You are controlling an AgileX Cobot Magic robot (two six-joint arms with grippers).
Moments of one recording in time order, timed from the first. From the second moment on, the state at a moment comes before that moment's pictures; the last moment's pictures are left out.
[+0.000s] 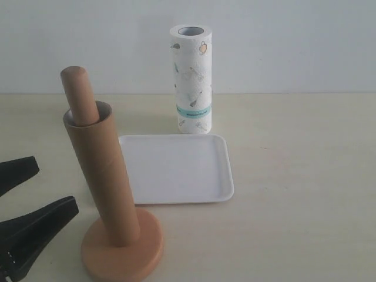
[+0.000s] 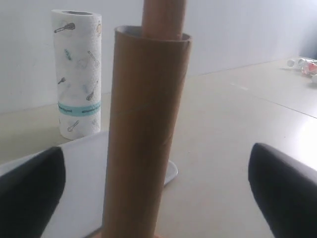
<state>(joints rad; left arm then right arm) -0.03 1.01 0.00 0.88 -1.07 -0.61 0.11 0.00 0.00 -0.01 0.35 0.00</state>
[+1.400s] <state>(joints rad) -0.19 1.58 -0.33 0.90 -1.11 -0.41 0.11 0.00 0.00 -0.01 0.35 0.00</state>
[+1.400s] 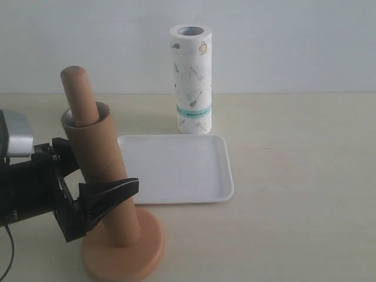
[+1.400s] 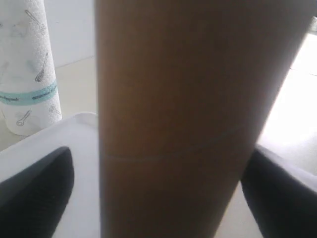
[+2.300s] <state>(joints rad) -0.19 1.20 -0.55 0.99 -1.03 -0.86 0.11 0.00 0.00 -0.01 0.35 0.00</state>
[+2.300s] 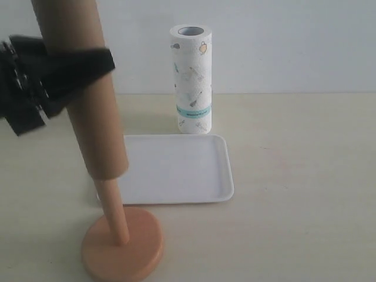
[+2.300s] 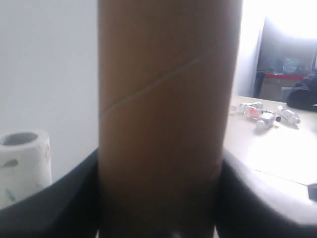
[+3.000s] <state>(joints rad) -0.20 0.90 -1.05 1.69 -0.33 -1.55 0.11 0.00 0.00 -0.01 0.35 0.00</state>
